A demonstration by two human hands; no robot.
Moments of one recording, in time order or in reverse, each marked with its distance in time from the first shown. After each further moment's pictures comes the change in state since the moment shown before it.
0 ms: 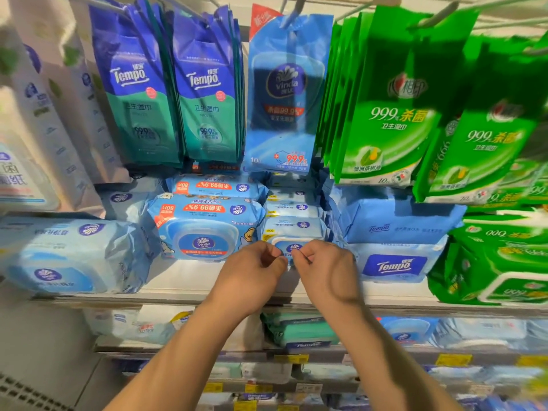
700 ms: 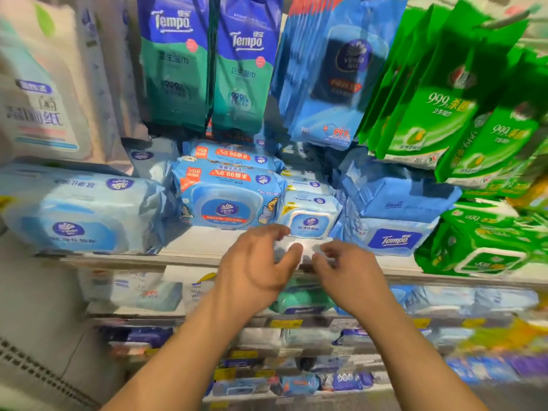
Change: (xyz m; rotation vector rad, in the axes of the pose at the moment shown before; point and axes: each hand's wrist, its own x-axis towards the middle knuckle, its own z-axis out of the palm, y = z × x) left_hand -0.040 -0.032 -0.026 0.080 0.041 0.266; right_hand -0.051 -0.036 -0.044 -0.251 -0.323 0.170
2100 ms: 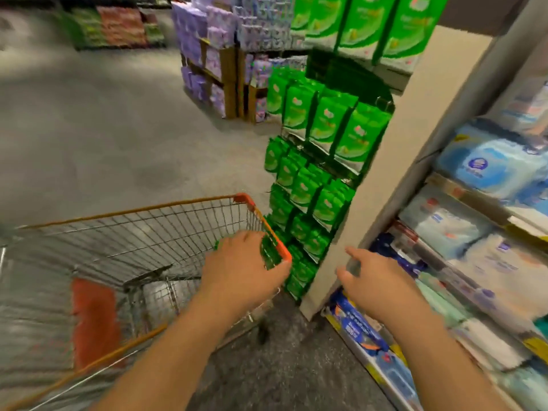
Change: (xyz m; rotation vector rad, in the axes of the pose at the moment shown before) left_hand -0.530 -0.051 -0.216 0.460 0.347 -1.024; right_hand -0.362 -0.236 0.086 -0.220 -0.635 -0.797
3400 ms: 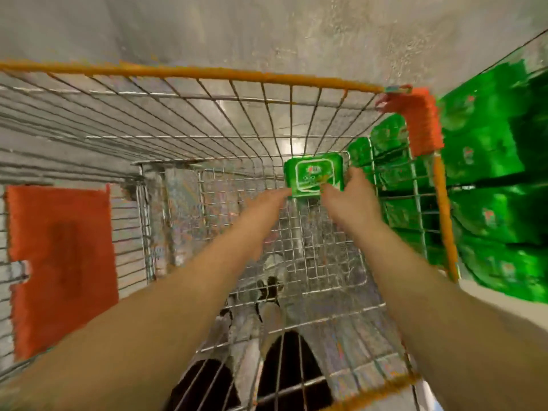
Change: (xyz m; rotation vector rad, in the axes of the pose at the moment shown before) left_hand 0.332 -0.288 0.252 -1.208 -0.388 -1.130; right_hand 0.446 -0.203 0.344 0.294 -0.411 0.053
